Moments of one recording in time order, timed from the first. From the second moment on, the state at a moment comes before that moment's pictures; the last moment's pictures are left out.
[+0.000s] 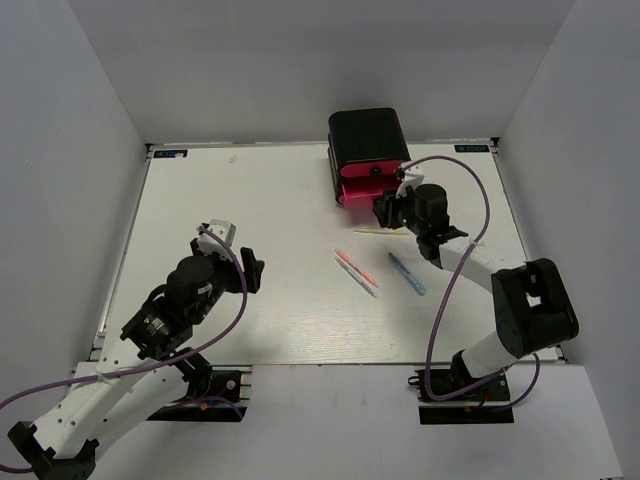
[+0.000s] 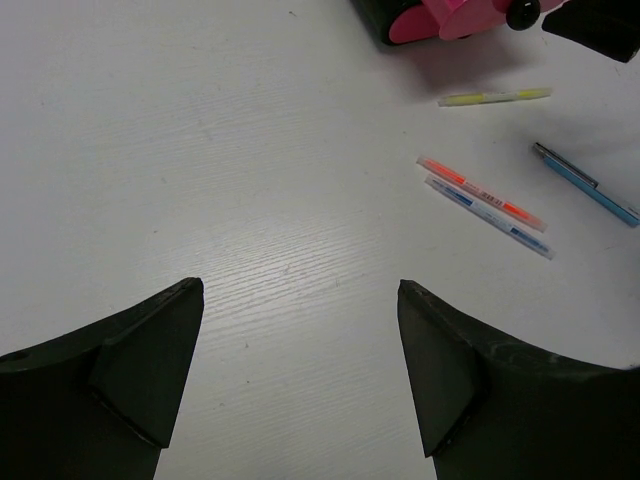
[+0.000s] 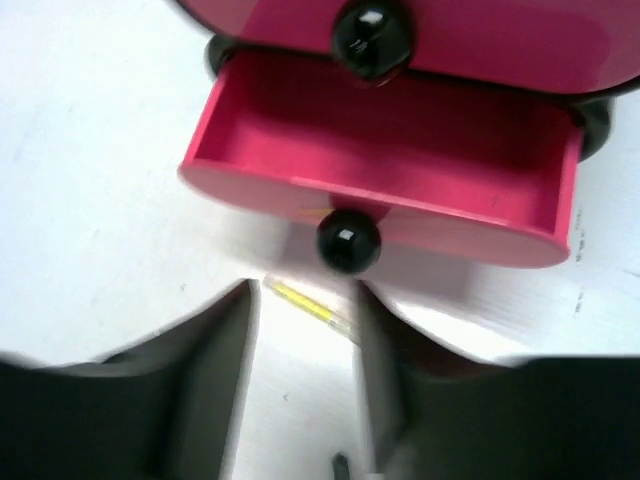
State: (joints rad) left arm -0.70 0.56 0.66 -0.45 -0.32 -0.26; right arm 0.36 1.54 0.80 0.39 -0.15 0.11
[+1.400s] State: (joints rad) left arm -0.70 0.52 0.66 -0.44 -0.27 -0.26; right arm 0.33 1.58 0.80 -0.25 -0.22 -0.49
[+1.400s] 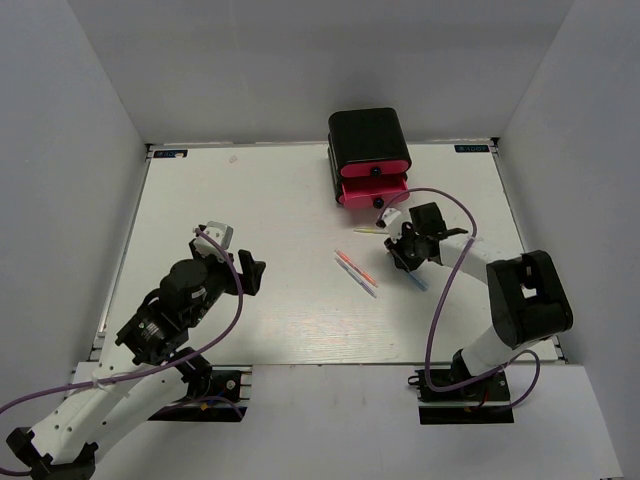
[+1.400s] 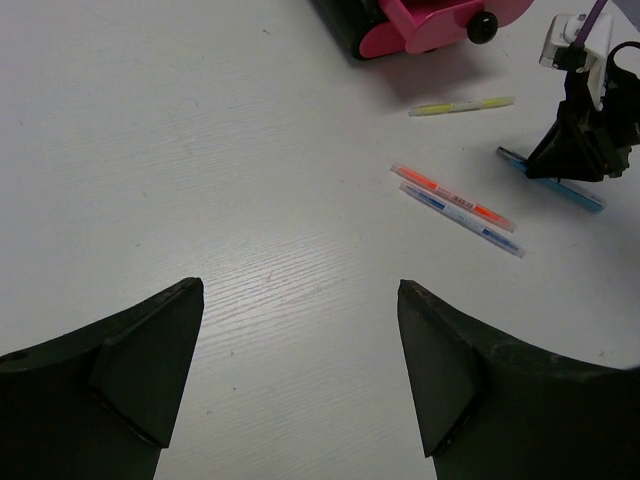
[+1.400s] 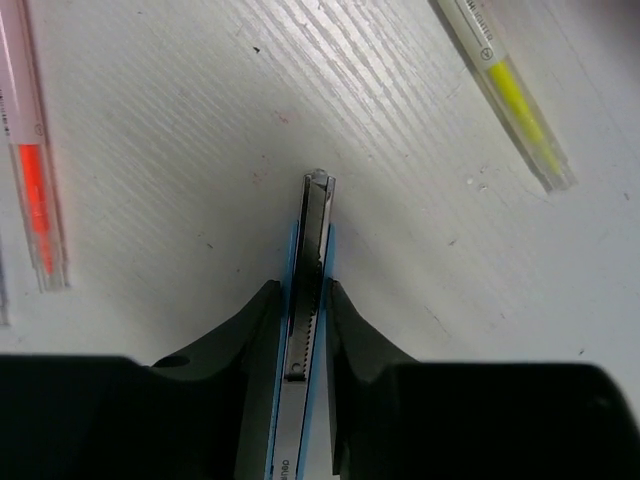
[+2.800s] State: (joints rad) left arm -0.70 0.60 0.66 -0.44 -0.27 -0.25; right arm 0.34 1.74 1.47 -0.52 -0.54 -1.39
